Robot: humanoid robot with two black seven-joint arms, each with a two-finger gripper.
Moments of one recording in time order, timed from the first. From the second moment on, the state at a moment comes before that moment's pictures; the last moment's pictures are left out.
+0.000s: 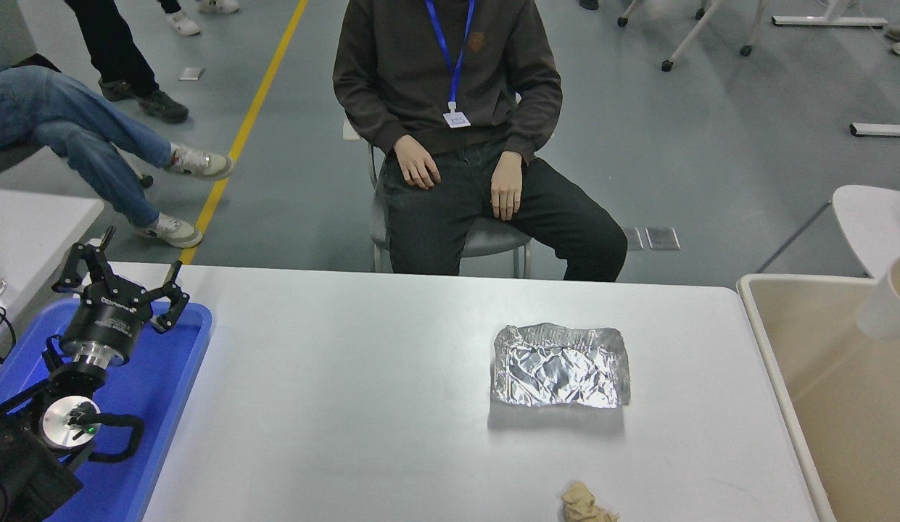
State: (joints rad) left arm -0.56 0.46 -0.60 -0.39 -0.23 -0.70 -0.59; right arm 1.22 -1.22 0.23 1.12 -0.76 0.86 -0.60
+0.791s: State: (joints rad) left arm -0.56 0.46 -0.60 -0.39 -0.23 -0.70 -0.59; right arm 0.93 -0.83 0.06 0.32 -0.76 0.61 -0.13
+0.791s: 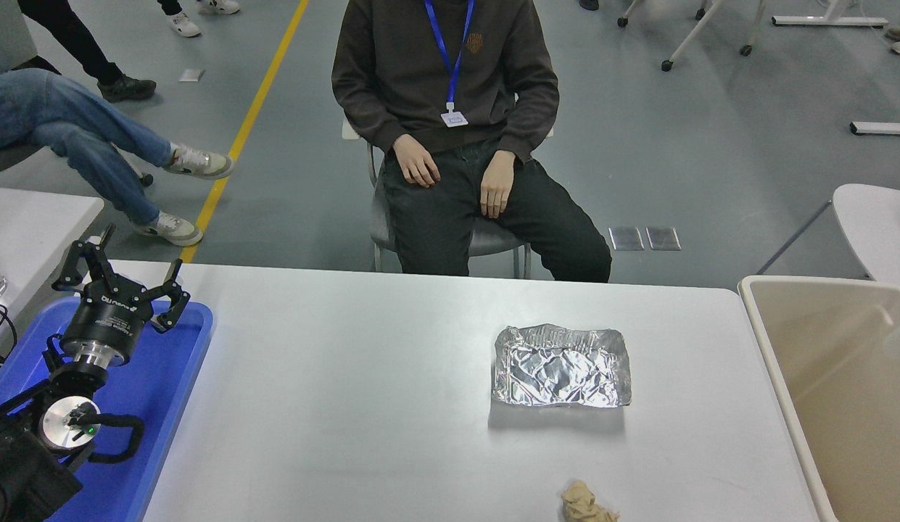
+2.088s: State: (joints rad) left arm -0.56 0.46 -0.60 -0.39 -0.23 -0.70 -0.59; right arm 0.75 -0.50 -0.25 0.02 -0.74 0.09 -0.03
